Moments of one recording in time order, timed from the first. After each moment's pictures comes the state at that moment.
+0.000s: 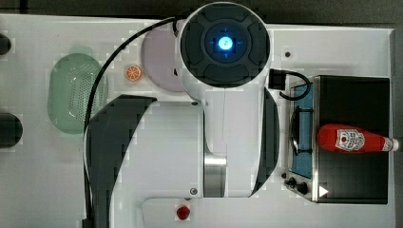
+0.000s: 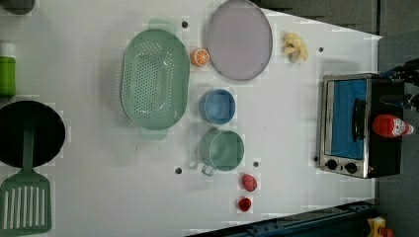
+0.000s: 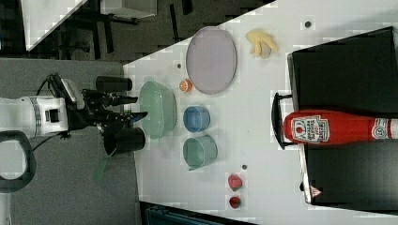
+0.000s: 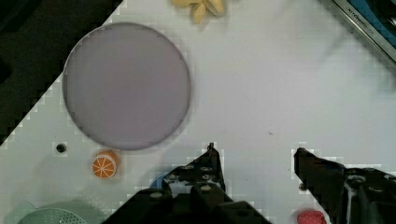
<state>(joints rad) 0.01 -0.01 -0.01 -1.76 -0.01 0.22 0.08</state>
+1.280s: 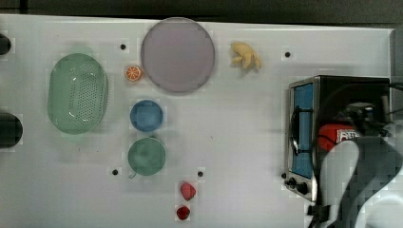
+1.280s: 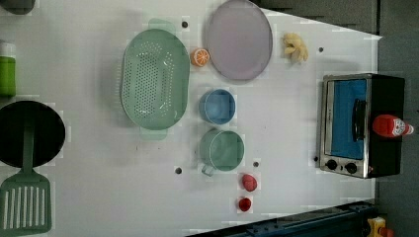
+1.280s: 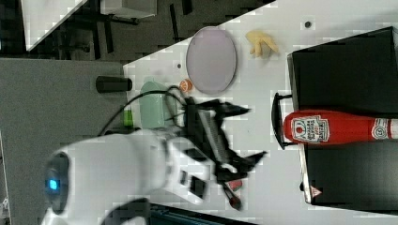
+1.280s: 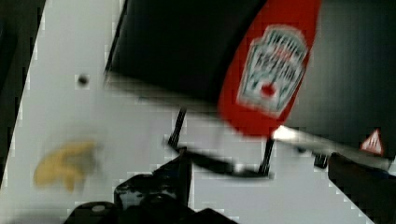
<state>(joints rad) -0.08 -0.01 -0.52 -1.94 -0.03 0.44 -0.03</state>
